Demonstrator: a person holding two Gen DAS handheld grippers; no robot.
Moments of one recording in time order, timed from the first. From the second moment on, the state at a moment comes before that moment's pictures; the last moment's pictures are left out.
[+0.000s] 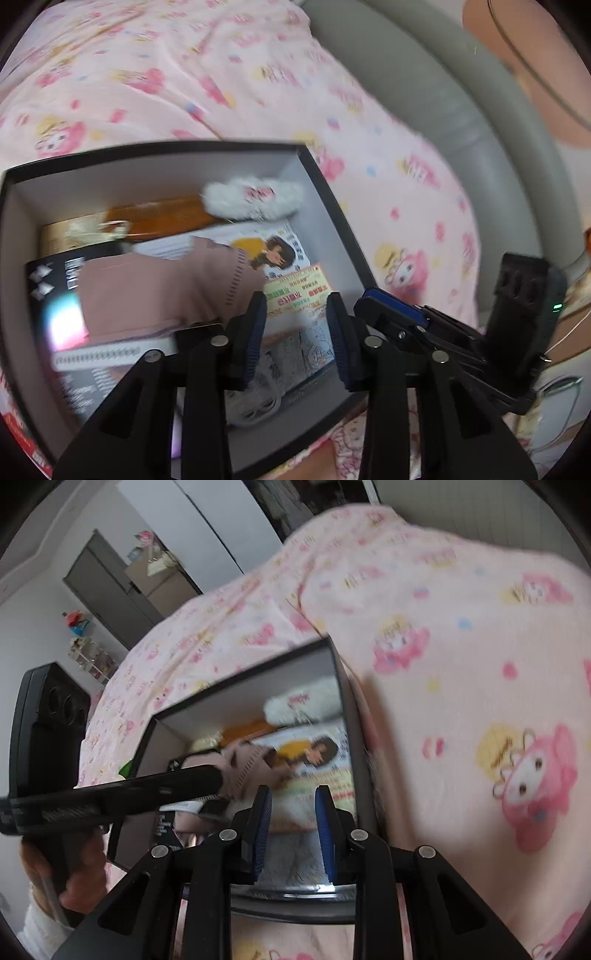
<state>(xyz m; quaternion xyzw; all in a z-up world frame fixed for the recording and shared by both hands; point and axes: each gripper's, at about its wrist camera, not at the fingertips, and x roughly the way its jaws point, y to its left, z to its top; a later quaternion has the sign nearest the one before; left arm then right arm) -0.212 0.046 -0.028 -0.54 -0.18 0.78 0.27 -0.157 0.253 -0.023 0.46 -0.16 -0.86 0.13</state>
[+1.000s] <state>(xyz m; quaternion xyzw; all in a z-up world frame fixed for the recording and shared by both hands) -0.211 0.027 -0.070 -0.62 -0.09 0.76 0.16 -0.193 0.193 -0.057 0.58 -0.08 -0.79 0.21</state>
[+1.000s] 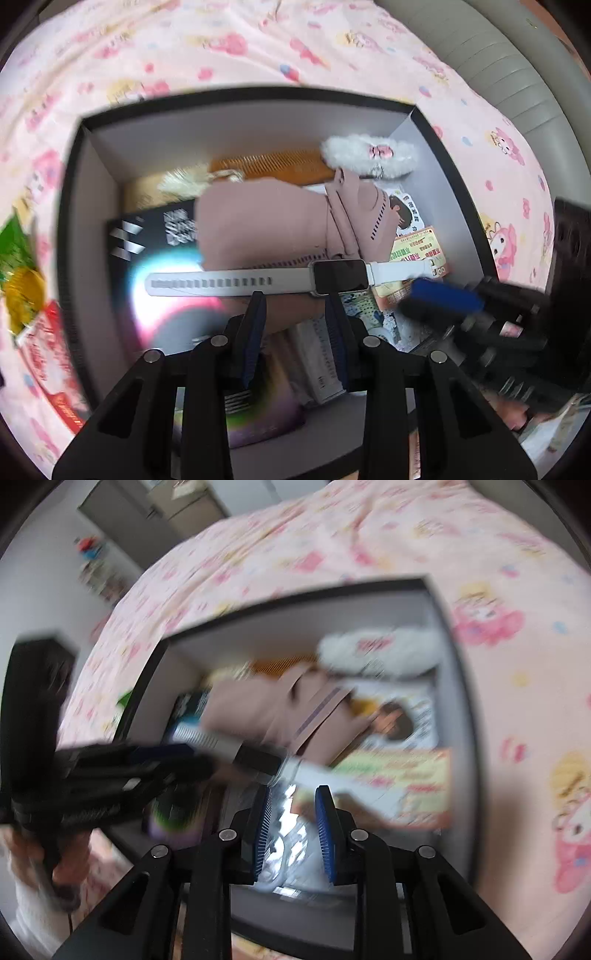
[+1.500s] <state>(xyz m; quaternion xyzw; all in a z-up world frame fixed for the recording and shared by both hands) -0.225 0.015 -0.069 -0.60 -0.15 0.77 0.17 -0.196 0.204 -0.044 0.53 -0.08 -0.83 0.15</state>
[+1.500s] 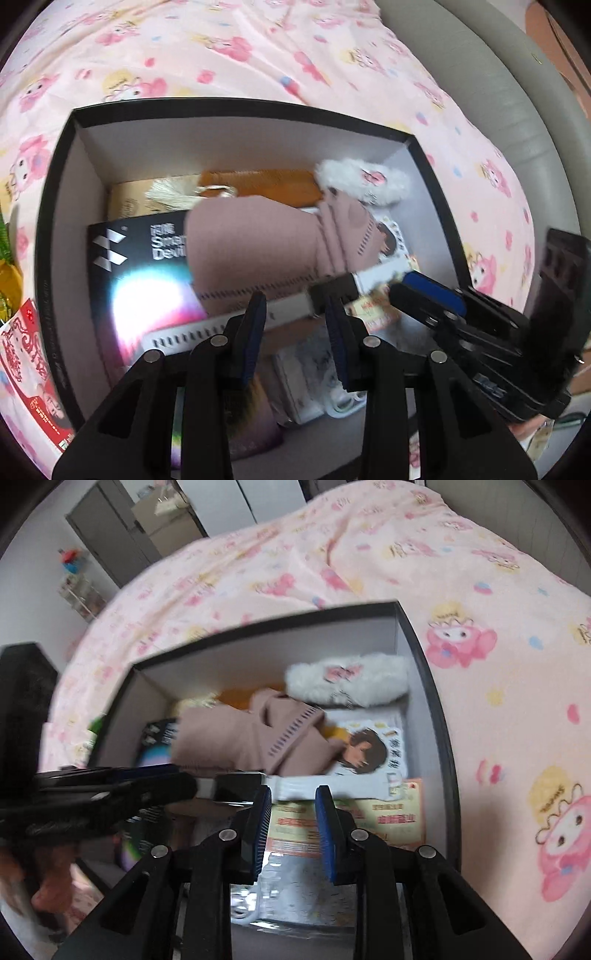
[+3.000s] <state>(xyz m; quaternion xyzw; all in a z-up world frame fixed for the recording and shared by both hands) -0.121 0.034 0.039 -0.47 -0.09 0.85 0.23 -0.110 0.187 0.033 0.45 -0.04 -0.89 0.06</state>
